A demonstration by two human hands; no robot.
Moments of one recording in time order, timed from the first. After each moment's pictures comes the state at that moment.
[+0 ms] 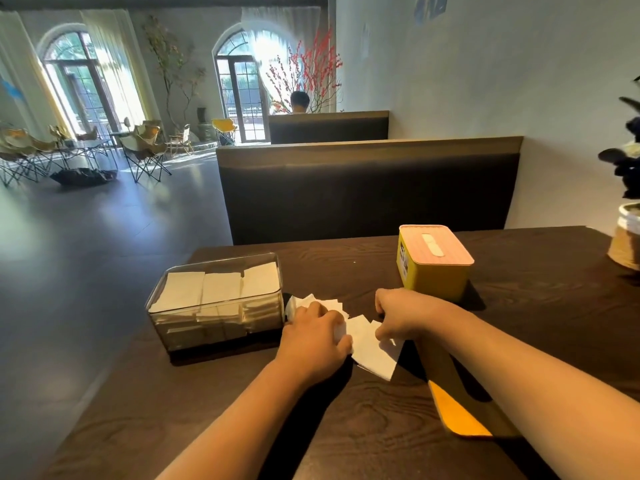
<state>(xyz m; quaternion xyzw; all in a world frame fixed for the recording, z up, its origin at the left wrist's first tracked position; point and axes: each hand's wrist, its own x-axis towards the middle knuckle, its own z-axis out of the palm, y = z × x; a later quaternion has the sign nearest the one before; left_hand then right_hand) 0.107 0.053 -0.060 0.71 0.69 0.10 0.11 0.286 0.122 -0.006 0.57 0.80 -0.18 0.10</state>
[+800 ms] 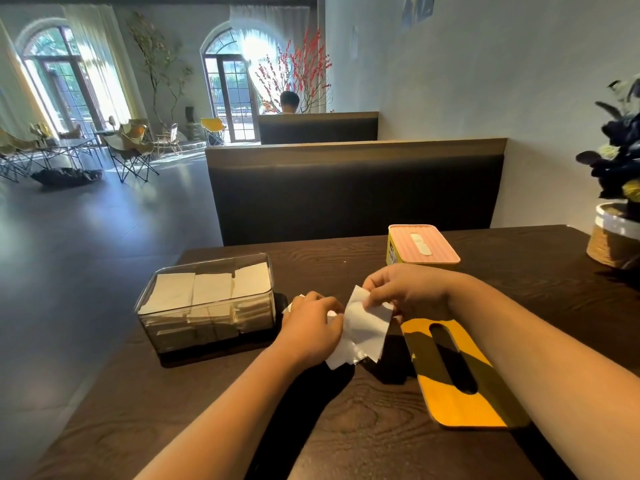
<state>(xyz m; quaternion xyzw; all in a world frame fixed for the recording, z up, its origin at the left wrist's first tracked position) 0.111 0.059 -0.043 0.70 0.66 0.21 0.18 0.317 0.113 0.034 0.46 0.69 -0.55 -0.09</state>
